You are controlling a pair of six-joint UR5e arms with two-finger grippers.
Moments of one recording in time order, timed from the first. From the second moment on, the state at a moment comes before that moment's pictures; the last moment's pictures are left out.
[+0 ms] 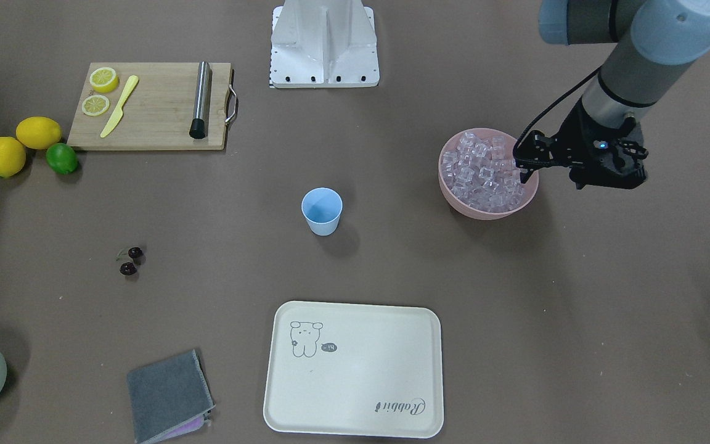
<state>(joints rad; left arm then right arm) -0.93 -1.96 -1.94 -1.40 -2.14 -0.69 1.58 -1.51 1.68 -1.52 2.42 -0.28</state>
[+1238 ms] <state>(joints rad) -0.65 -1.83 -1.90 -1.67 -1.98 -0.99 1.56 -1.47 1.65 -1.51 2.41 -0.25</state>
